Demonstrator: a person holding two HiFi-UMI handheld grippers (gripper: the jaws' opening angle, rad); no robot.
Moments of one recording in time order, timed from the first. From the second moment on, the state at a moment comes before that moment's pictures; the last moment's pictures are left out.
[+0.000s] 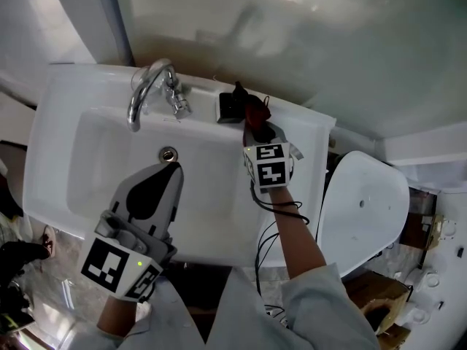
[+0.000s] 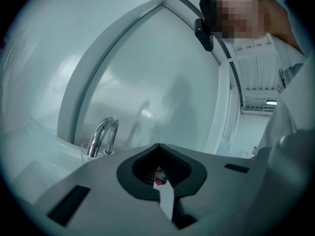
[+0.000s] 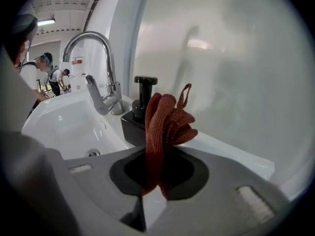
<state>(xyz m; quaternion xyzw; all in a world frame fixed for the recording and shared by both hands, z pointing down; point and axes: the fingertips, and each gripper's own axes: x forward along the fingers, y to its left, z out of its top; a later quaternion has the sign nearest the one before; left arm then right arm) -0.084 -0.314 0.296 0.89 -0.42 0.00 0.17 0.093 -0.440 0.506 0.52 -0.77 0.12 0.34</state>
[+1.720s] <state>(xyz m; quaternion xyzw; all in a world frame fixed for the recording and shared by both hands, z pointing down) -0.080 -0.307 0.286 0.88 -0.44 -0.01 0.16 0.048 -0.439 0.424 0.49 -0.79 -0.05 0.36</state>
